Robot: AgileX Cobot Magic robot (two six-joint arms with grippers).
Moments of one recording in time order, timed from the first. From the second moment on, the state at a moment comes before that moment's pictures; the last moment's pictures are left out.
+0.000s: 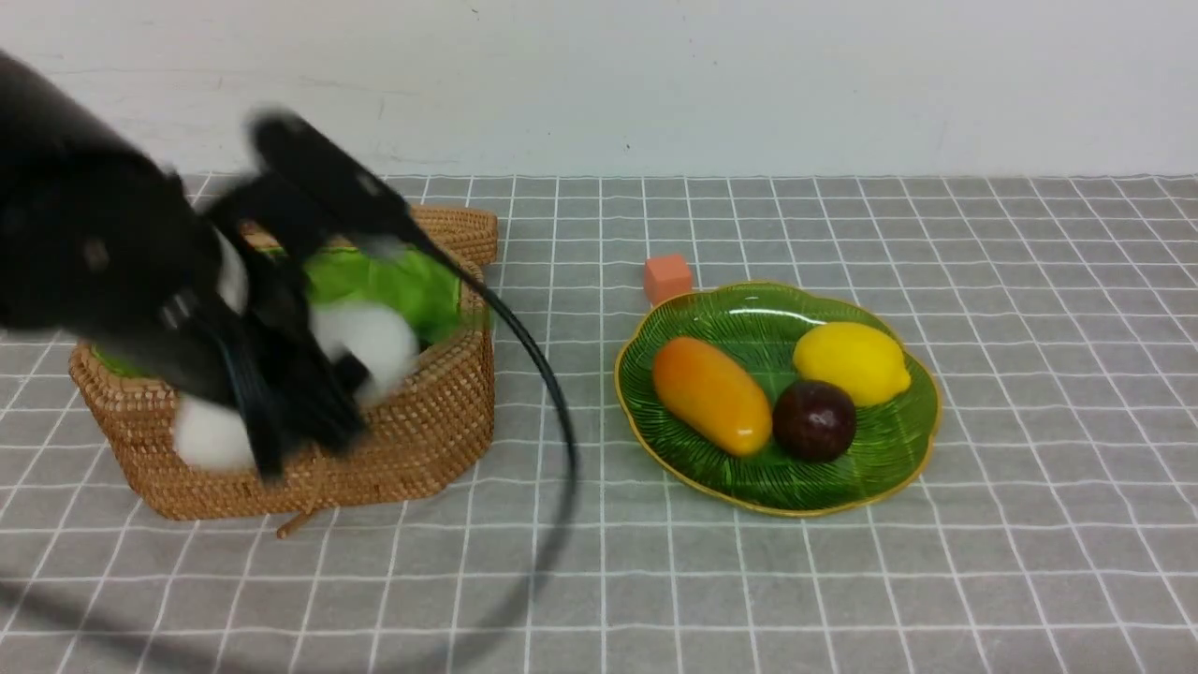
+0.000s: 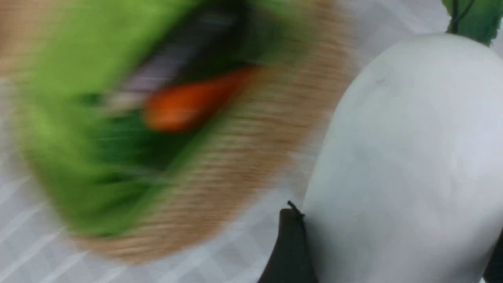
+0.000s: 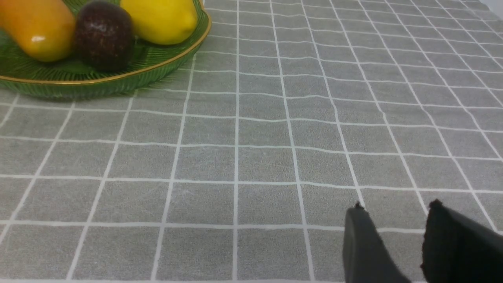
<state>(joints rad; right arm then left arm) -0.14 -0.01 0.01 0.16 0.40 -0.26 -0.43 1.37 -1.18 0.36 0.87 0.03</state>
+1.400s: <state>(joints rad) -0.14 -0.01 0.01 0.16 0.40 -0.26 -0.38 0.75 -1.15 0.04 1.23 -0.26</state>
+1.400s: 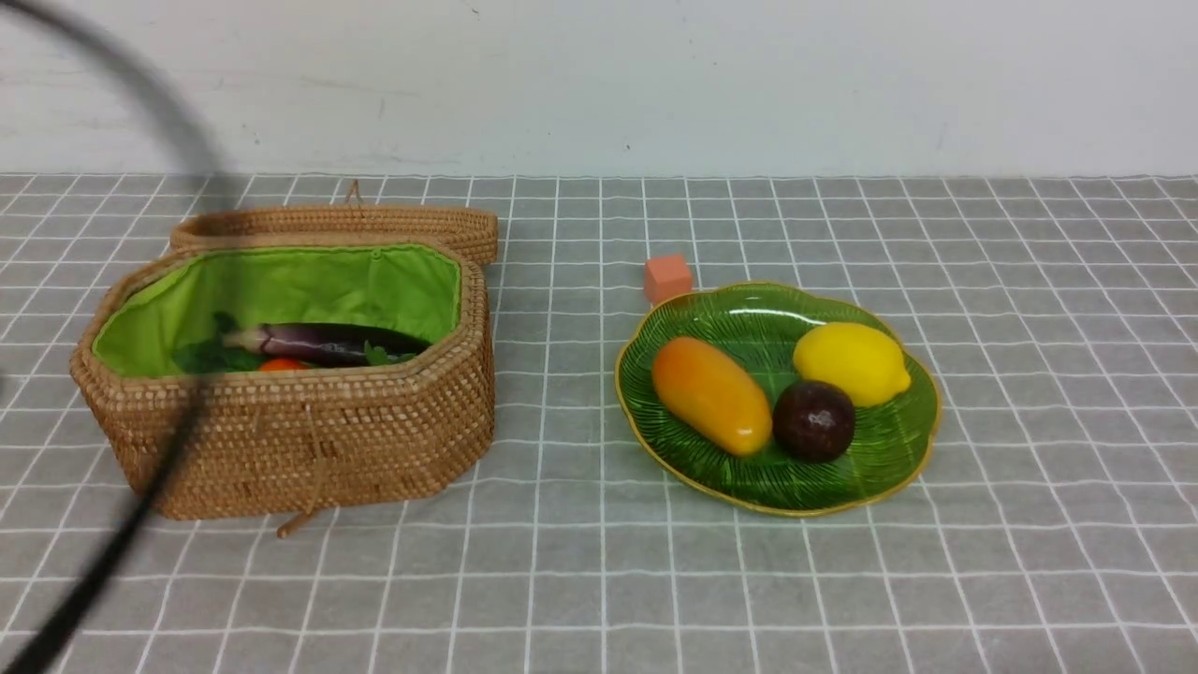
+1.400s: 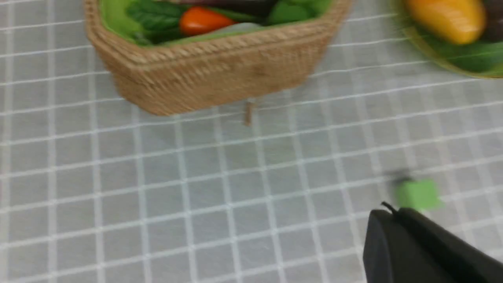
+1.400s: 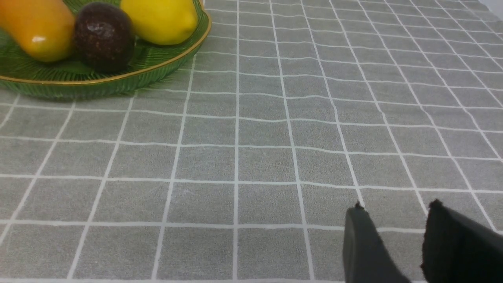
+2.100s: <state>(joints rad) -0.14 -0.01 0.01 0.16 0.40 -0.26 -0.38 0.01 -0.50 0.05 0.81 -0.42</state>
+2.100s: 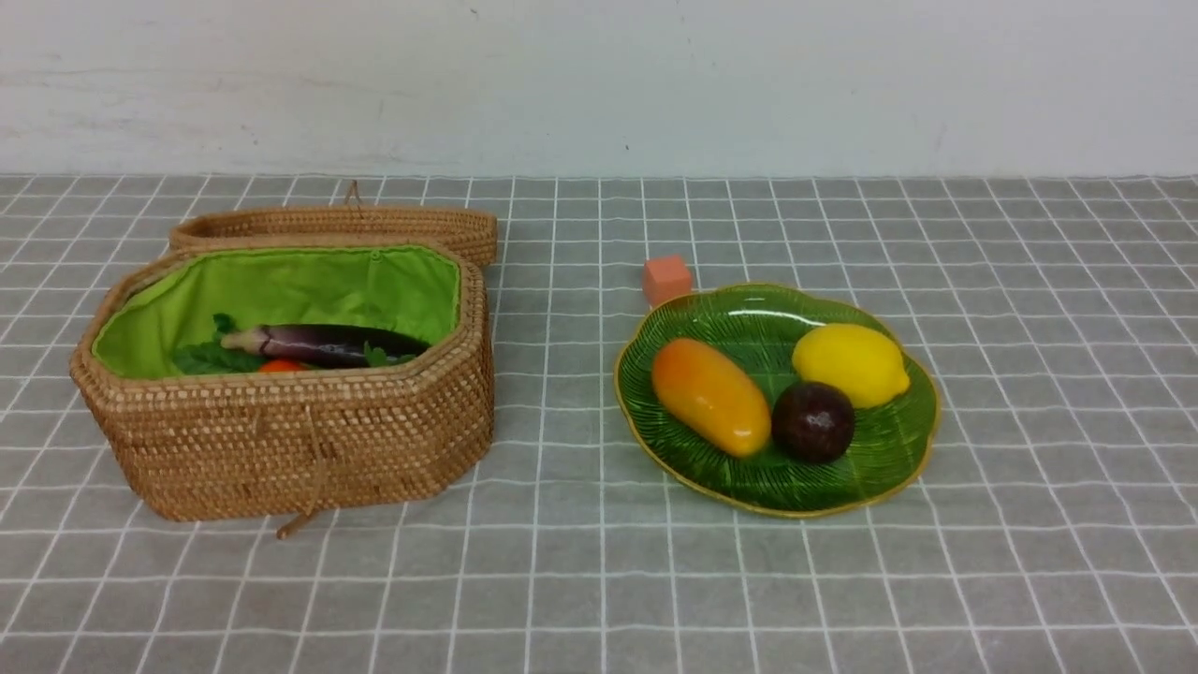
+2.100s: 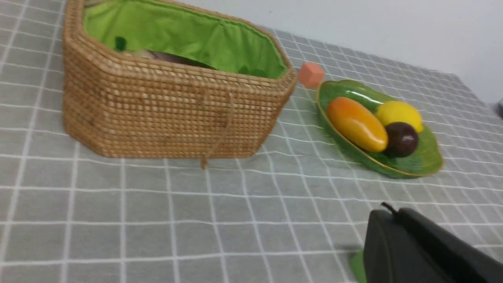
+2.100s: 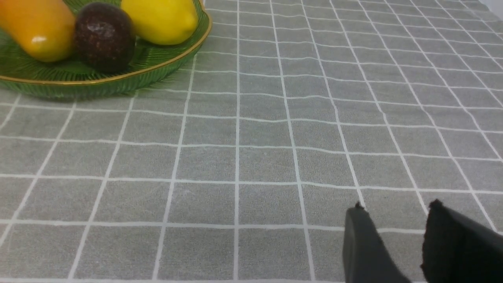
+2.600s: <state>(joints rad) -0.14 -0.01 0.01 0.16 0.40 -0.26 -0.27 0.09 -0.32 0.24 0.44 -0.56</state>
